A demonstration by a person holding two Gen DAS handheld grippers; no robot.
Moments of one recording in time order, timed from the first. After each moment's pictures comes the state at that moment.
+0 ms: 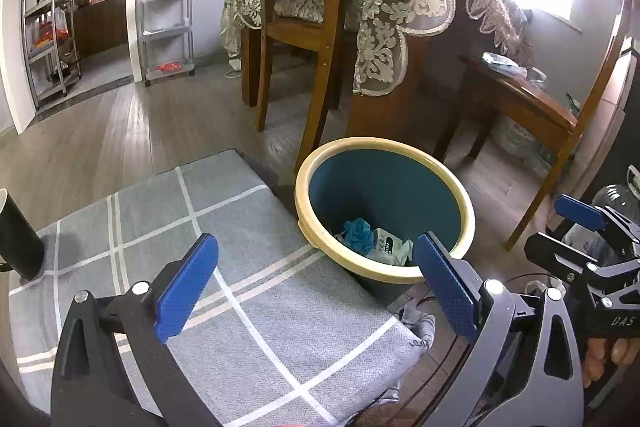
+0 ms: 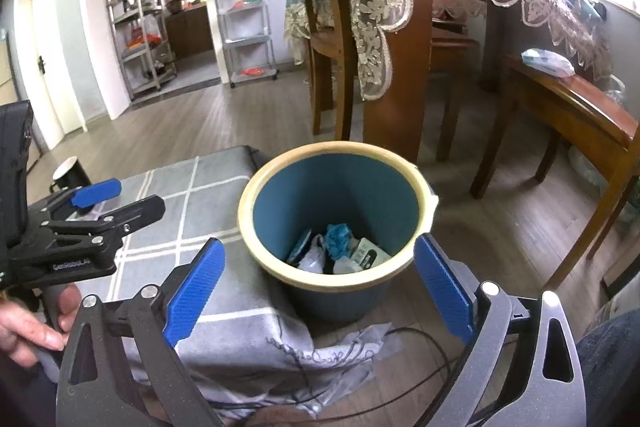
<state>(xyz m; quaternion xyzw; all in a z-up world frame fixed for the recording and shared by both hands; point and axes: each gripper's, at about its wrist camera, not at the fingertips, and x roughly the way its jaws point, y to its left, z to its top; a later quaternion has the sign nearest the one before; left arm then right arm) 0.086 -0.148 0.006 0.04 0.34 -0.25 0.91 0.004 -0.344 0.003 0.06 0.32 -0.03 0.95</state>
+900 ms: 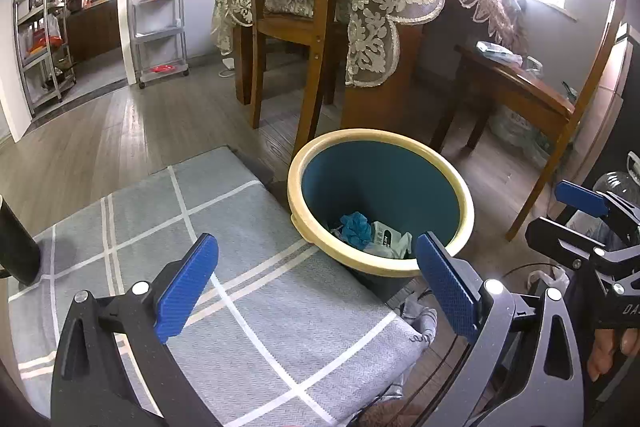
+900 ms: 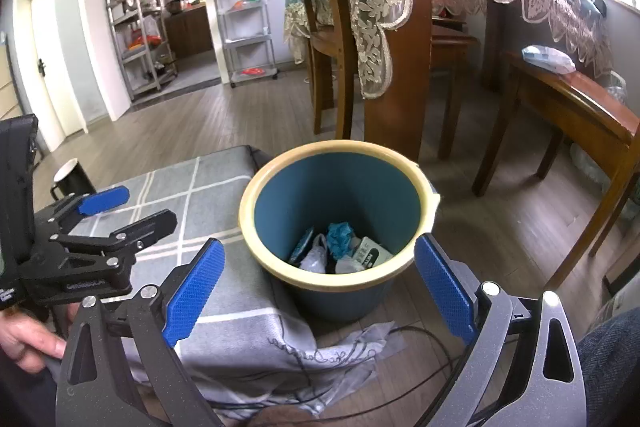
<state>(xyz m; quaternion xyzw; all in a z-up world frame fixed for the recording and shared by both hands) 0.083 -0.155 -0.003 0.06 0.34 -0.26 0.90 0.004 -0.343 0.003 0.06 0.32 -0.03 0.95</state>
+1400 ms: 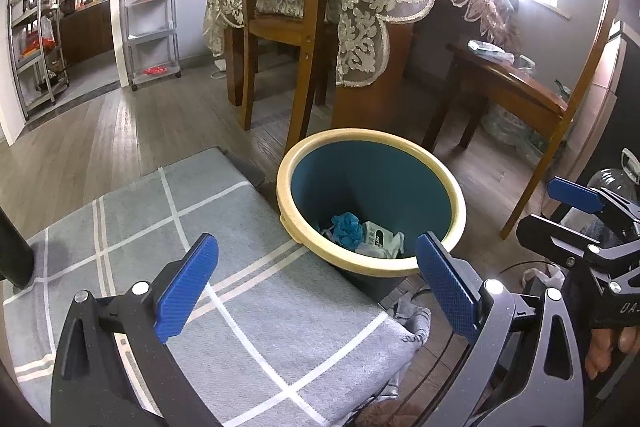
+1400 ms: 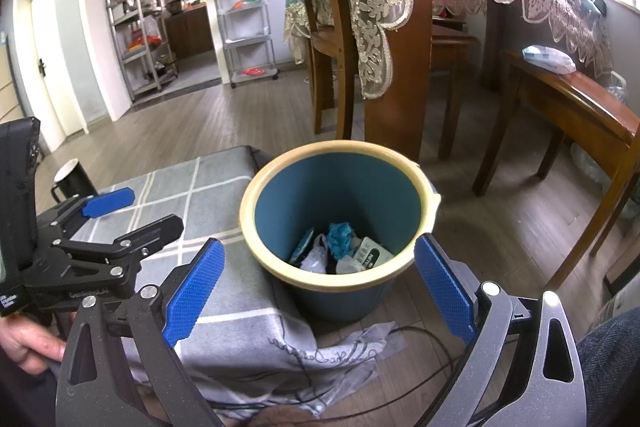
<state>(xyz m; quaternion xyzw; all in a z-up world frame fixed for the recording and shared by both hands) 0.082 -0.158 -0.005 0.06 0.34 -0.28 0.90 0.003 -0.343 0.004 0.06 0.32 -0.03 0.95</state>
